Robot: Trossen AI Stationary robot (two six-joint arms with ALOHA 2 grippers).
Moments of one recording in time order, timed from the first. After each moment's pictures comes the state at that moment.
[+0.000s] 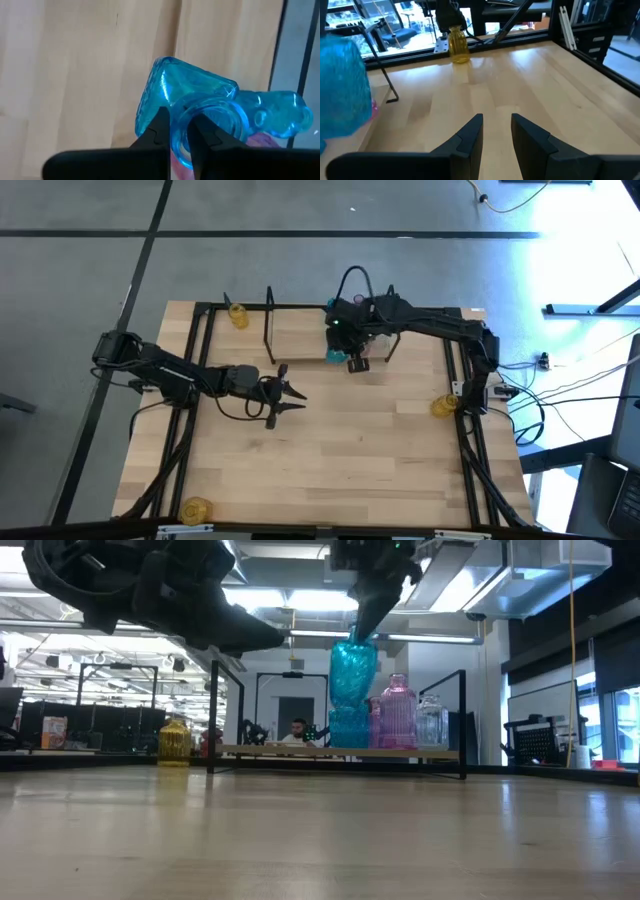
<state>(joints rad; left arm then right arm) -0.05 1.36 0.45 0.66 0.04 0.12 -0.21 1.88 1.94 -1.23 0.06 -0.46</state>
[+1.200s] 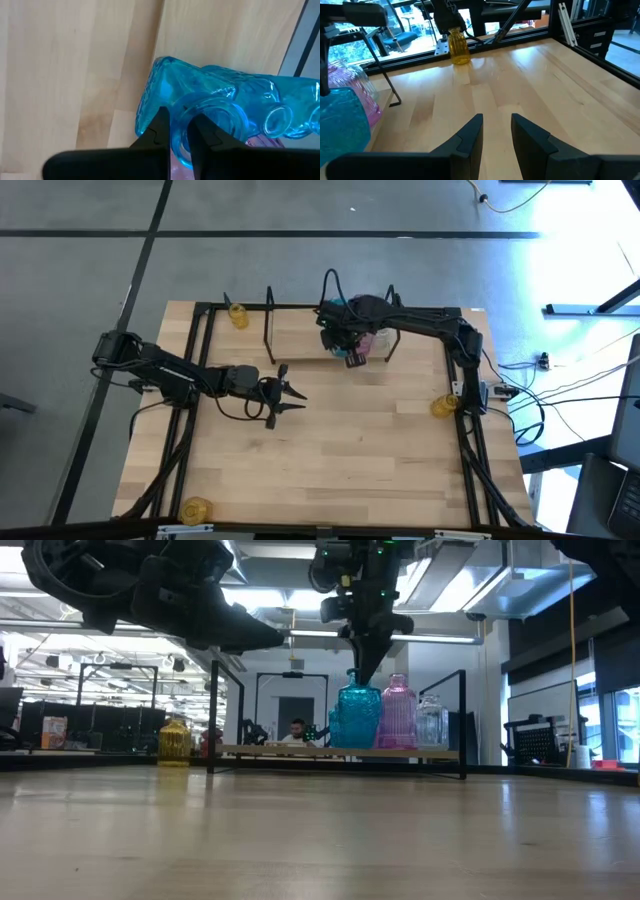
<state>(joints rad) -0.05 1.36 0.44 0.67 0.04 0.16 -0.27 2.01 1.94 -1.24 0.14 -0.58</state>
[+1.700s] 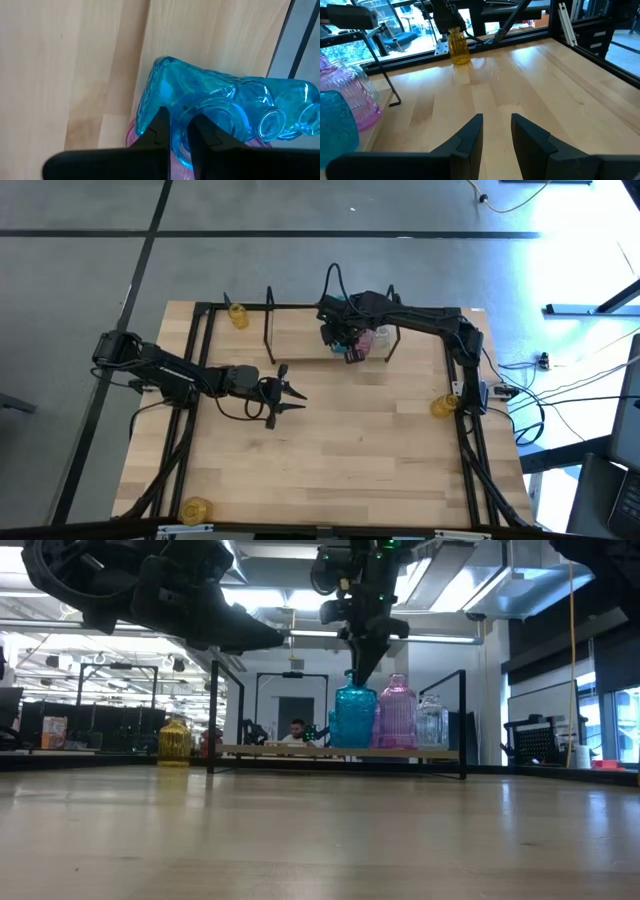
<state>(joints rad) -0.05 1.36 0.44 0.67 0.04 0.16 -0.31 2.01 1.94 -1.21 0.14 -0.60</state>
